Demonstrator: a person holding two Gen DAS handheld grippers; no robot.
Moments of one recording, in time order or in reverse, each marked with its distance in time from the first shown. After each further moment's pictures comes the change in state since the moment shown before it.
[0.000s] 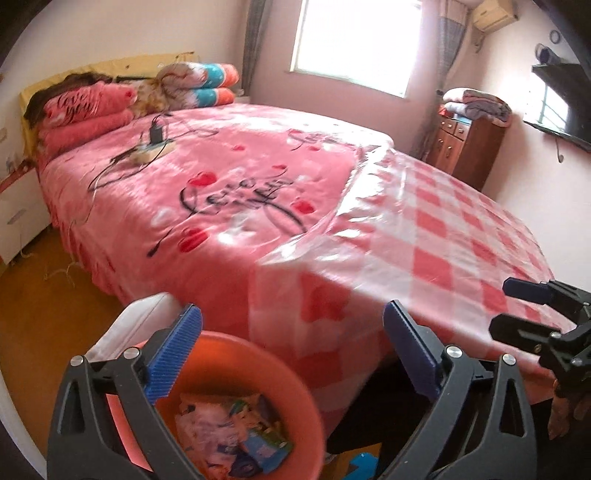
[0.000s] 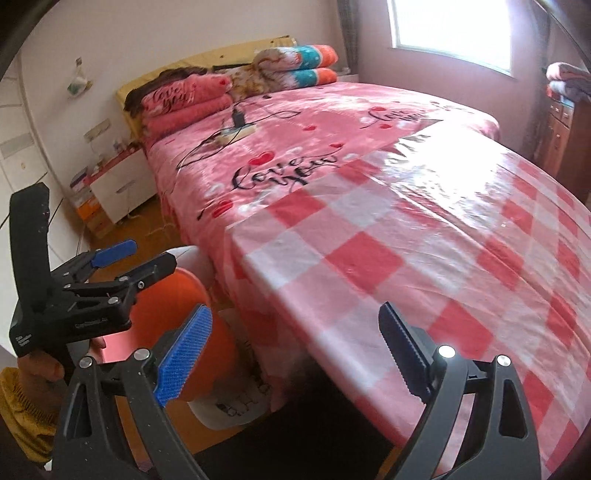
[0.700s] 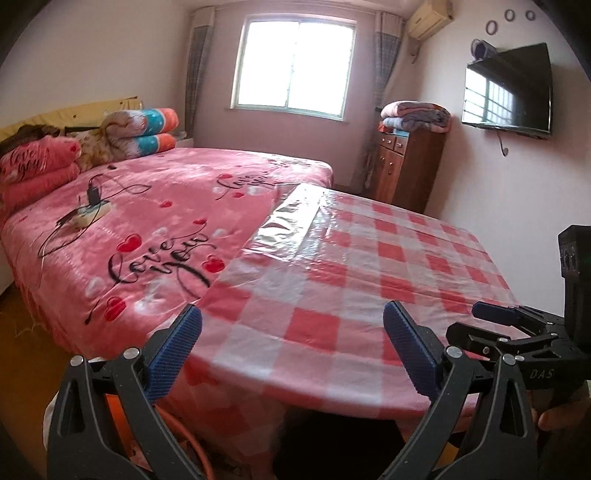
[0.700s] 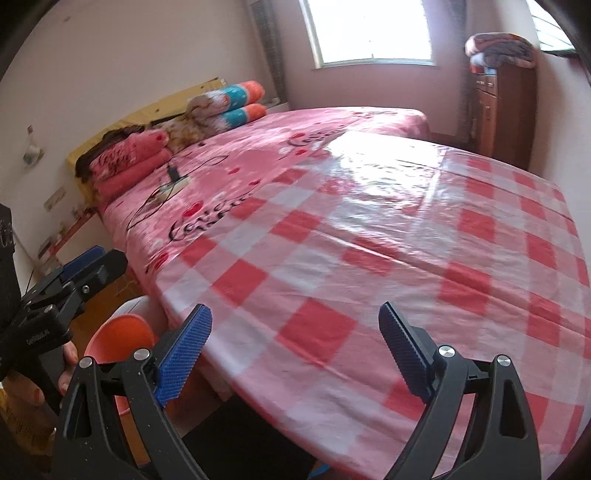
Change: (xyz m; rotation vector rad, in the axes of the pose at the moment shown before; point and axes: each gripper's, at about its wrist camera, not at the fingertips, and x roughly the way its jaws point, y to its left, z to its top) left arm -0.018 -0.112 0.035 0.134 -0.137 -0.167; right arm -0.069 -0.097 -0.022 0.218 -0.144 -0.144
